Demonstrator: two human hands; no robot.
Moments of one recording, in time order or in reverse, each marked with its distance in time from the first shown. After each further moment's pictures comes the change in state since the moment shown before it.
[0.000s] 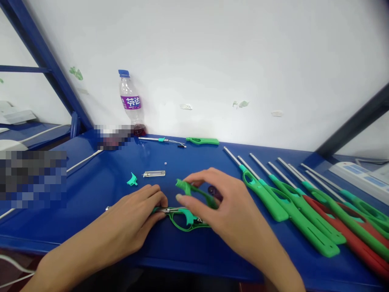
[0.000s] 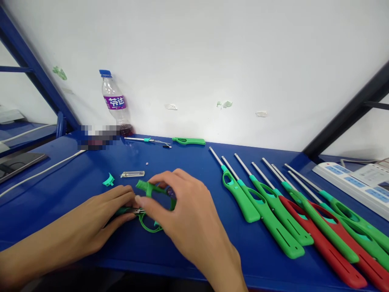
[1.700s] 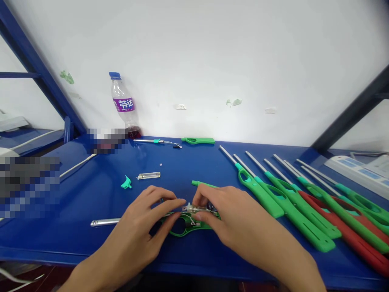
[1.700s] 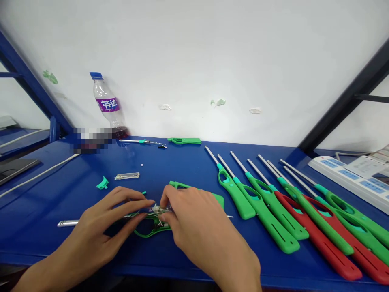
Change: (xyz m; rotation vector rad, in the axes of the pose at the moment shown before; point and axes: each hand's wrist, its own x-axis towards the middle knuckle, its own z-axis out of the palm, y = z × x) left_hand 0.015 0.041 0.019 -0.054 0.505 0.316; right_hand -0.010 0.013 -0.021 -0.353 -0.368 0.123
